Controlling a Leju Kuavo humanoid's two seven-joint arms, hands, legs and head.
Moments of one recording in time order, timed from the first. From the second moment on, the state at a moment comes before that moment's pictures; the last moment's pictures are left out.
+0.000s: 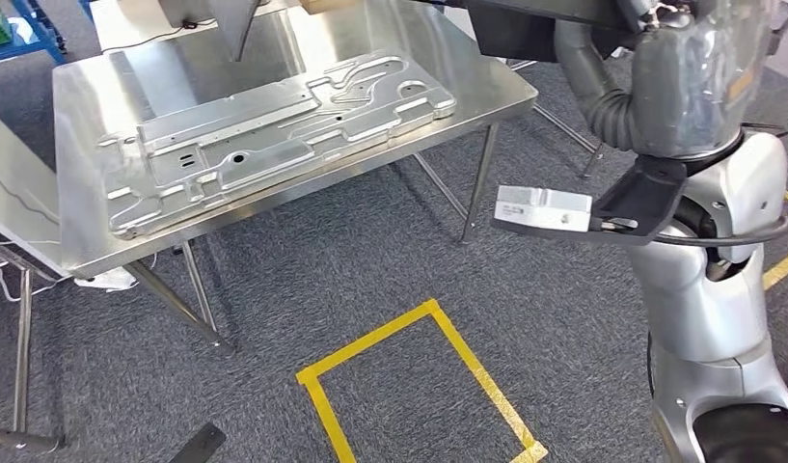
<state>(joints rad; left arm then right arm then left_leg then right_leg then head) -0.11 -0.12 0.61 -0.19 -1.21 -0.10 -0.35 -0.81 -0.21 0.36 -1.57 0.90 -0.24 -0.27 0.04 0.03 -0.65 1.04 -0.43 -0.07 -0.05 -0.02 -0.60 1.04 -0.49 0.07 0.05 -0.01</state>
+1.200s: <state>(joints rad) -0.11 -0.14 0.61 -0.19 -1.21 -0.10 -0.35 -0.82 -0.20 0.36 -1.58 0.93 -0.24 -0.27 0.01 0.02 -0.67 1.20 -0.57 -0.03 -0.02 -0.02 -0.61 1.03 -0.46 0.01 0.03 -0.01</state>
